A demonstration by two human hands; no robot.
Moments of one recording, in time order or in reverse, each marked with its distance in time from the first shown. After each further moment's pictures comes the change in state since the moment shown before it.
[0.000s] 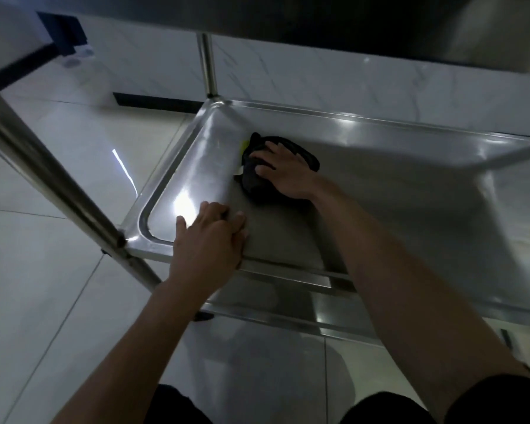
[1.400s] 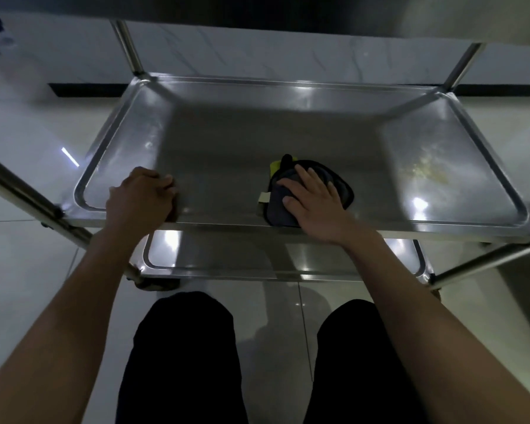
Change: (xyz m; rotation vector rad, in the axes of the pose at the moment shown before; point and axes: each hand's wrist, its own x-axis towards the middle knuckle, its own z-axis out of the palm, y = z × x) left_hand -0.011 -0.041 -0.018 -0.243 0.131 -0.121; right_hand -0.246 0.000 0.017 0.064 0.121 0.290
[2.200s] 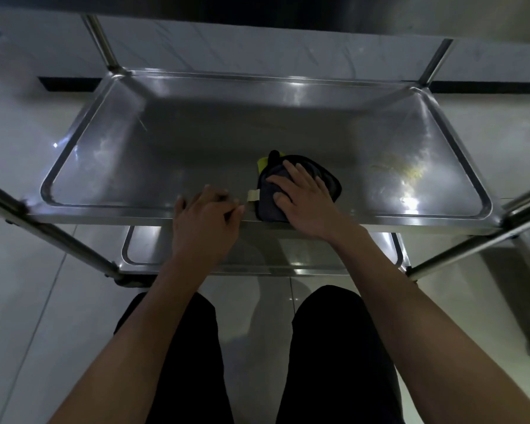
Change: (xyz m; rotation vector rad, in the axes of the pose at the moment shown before) left_hand -0.064 0.110 0.030 -0.187 0.028 0.128; right_hand -0.004 0.004 0.000 -0.033 0.045 -0.039
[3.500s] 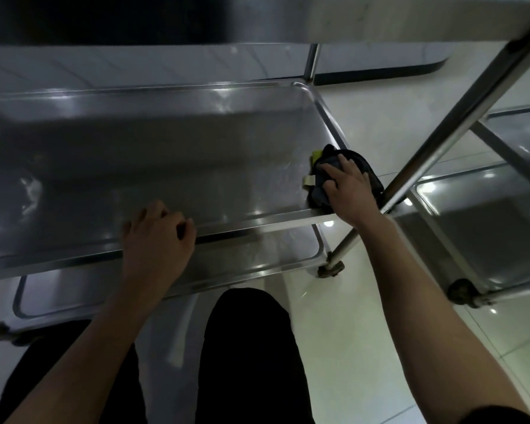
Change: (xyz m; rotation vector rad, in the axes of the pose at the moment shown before) left_hand 0.009 0.094 0.058 0.108 0.197 0.156; right_hand -0.104 0.210 -0.097 -0.032 0.274 0.490
